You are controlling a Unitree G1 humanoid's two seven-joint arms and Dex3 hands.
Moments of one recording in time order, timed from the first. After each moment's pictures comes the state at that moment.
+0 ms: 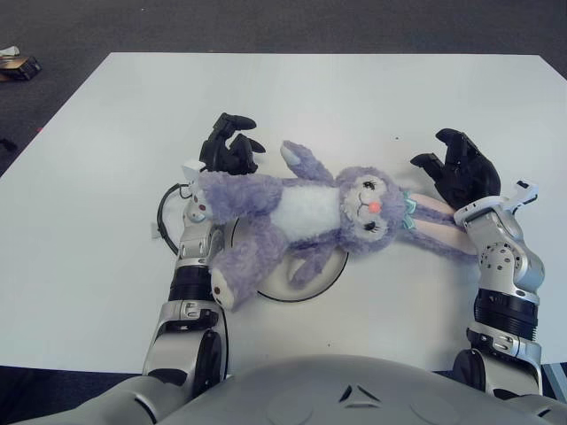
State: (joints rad) left arm -0.30 -0.02 0.14 0.25 -0.24 -0.16 -0.17; right arm -0.18 -0.16 -0.40 -0.08 0.61 0.41 0.12
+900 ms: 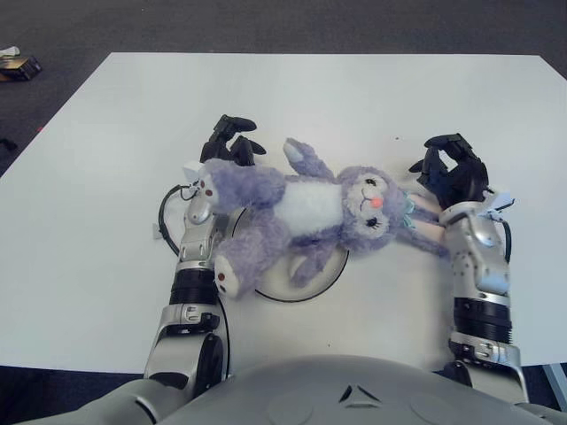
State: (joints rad) left arm -0.29 -0.03 0.14 0.23 -0.24 -0.14 -0.16; right arm -0.14 -0.06 -0.23 0.02 0.08 -0.07 -0.12
